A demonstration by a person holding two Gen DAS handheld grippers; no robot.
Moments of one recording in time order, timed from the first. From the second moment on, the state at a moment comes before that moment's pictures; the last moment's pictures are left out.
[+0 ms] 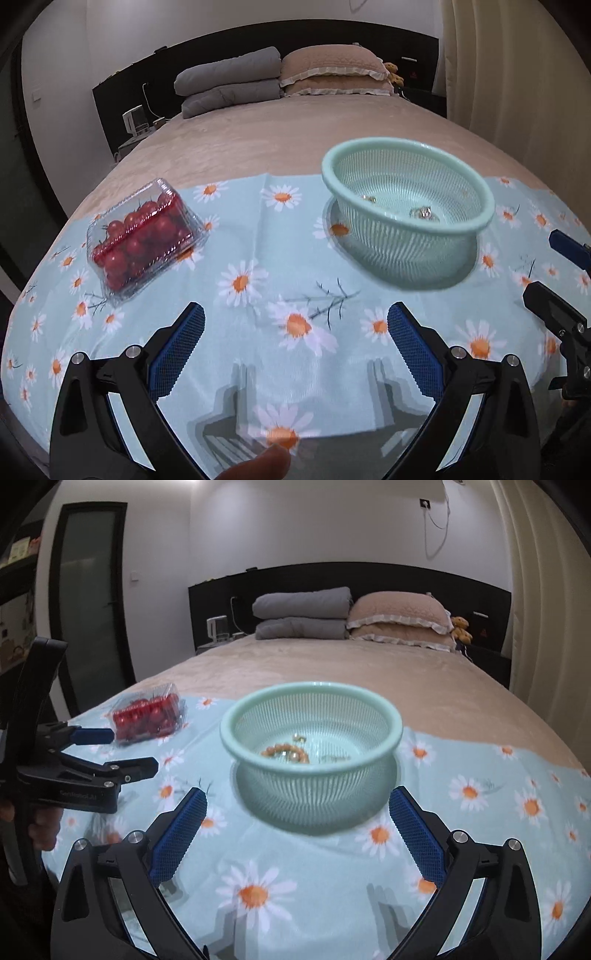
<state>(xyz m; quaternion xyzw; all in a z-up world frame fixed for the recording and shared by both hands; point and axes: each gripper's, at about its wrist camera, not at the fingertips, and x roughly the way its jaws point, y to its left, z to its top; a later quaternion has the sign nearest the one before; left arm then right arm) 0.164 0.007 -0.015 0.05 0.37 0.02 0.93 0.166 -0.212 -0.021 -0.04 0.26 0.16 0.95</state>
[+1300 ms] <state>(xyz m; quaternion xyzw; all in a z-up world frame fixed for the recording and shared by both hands) -0.030 0.000 0.052 0.03 0.31 0.04 0.95 -0.024 -0.212 0.050 -0.01 0.21 0.01 0.98</state>
